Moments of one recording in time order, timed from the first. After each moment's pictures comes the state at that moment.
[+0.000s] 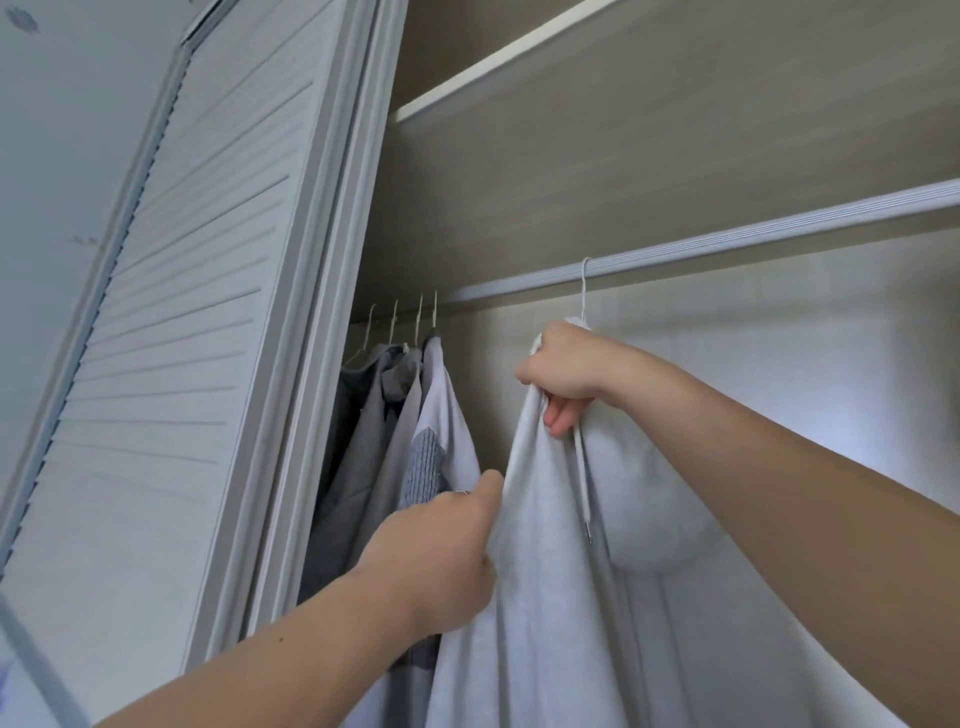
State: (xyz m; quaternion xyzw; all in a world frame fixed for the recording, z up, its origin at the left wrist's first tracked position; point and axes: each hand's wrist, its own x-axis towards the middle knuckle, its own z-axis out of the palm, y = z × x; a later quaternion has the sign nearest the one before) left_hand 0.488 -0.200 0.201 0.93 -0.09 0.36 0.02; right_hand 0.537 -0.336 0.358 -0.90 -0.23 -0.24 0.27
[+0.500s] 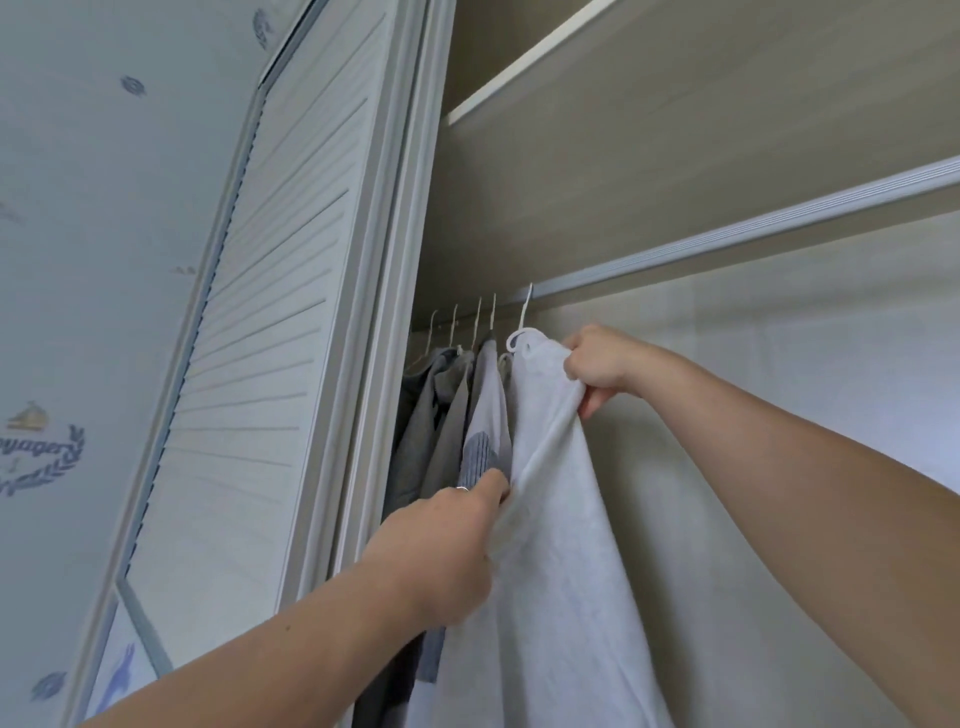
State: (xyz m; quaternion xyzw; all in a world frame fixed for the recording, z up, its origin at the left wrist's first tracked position) left_hand 0.488 -0.156 0.202 0.94 -0.01 0.33 0.02; right_hand 0.607 -0.300 0.372 -0.86 -0.30 -0.22 0.36
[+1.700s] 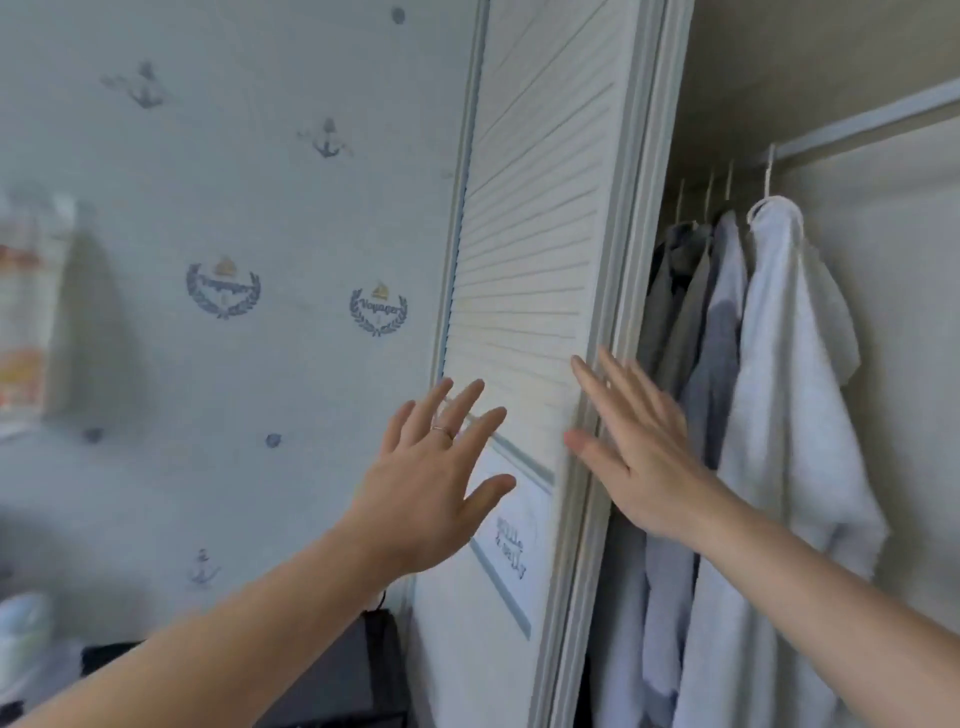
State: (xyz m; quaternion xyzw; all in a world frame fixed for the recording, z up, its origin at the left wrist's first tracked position) left_hand 0.244 -0.081 0.076 0.92 0.16 0.36 -0.06; right_hand 0.416 -0.246 0.125 -0.77 -0.56 -0.24 0.22
